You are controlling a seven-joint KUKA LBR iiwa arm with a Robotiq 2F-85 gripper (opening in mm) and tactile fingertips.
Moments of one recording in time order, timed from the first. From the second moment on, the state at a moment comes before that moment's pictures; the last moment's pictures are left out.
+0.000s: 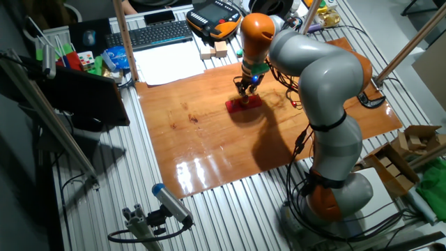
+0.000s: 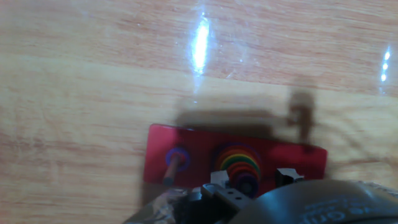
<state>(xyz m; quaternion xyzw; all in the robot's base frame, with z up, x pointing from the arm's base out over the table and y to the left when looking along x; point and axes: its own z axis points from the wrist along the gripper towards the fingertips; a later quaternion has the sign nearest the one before) 0.596 0.056 0.098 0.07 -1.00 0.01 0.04</state>
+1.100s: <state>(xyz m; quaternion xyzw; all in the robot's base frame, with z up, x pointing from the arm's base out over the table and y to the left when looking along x) 0.587 0.054 0.087 0.07 -1.00 0.01 0.03</state>
